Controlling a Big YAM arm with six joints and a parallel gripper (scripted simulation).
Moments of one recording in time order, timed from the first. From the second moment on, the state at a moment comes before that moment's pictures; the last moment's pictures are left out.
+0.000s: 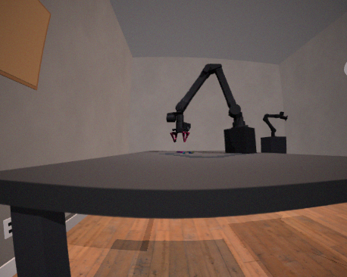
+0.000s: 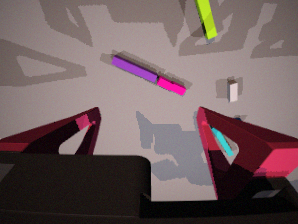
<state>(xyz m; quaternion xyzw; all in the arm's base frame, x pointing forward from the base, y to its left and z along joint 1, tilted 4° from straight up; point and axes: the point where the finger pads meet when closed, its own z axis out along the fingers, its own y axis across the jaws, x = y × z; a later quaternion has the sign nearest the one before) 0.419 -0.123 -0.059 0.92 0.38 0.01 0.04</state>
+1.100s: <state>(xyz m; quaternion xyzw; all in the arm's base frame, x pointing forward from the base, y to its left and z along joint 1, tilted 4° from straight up) 0.414 -0.118 -0.064 0.81 0.59 0.00 0.04</state>
